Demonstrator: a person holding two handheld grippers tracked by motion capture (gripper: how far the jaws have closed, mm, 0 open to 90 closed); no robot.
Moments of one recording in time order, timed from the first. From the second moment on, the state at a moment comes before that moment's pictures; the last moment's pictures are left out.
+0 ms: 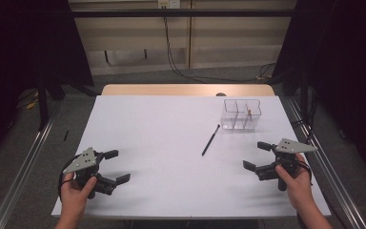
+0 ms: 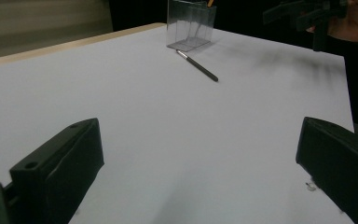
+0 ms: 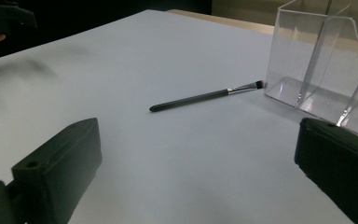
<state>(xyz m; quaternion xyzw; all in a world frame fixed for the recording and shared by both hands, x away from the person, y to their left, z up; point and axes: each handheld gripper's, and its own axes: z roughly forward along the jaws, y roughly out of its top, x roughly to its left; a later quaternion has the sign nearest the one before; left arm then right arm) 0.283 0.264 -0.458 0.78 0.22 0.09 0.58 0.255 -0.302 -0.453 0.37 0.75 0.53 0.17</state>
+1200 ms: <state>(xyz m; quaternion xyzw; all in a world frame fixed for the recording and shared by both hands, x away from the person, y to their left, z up) 0.283 0.262 -0.455 0.78 0.21 0.10 0.58 0.229 -0.318 -0.461 0.37 0.75 0.52 0.18</state>
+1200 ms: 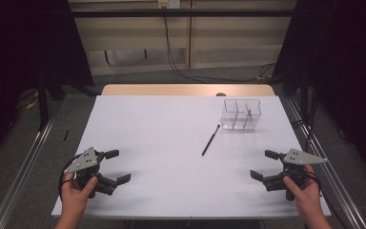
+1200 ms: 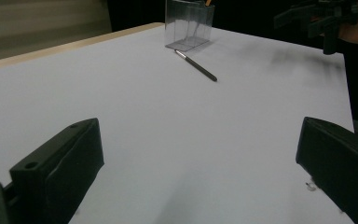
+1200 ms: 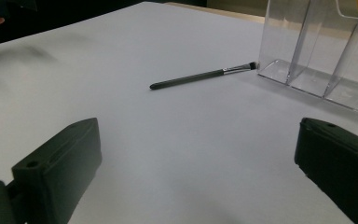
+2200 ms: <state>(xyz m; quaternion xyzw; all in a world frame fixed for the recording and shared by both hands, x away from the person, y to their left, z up) 0.281 0.265 -0.455 0.78 0.21 0.09 0.58 0.249 -0.295 -0.449 0.38 0.73 0.52 0.19</state>
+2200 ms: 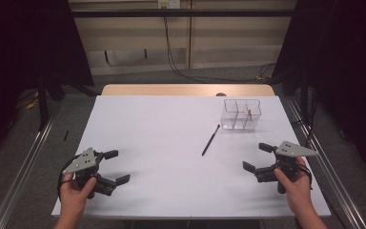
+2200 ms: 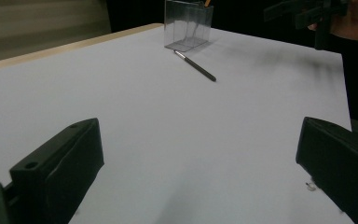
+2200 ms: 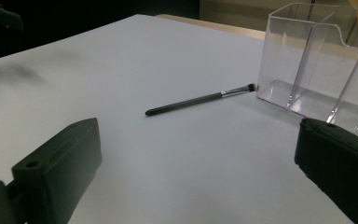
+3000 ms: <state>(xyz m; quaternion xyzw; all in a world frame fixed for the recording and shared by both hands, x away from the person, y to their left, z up) 0.280 0.267 -0.455 0.78 0.21 0.10 0.58 0.290 -0.259 -0.449 0.37 0.75 0.52 0.17</state>
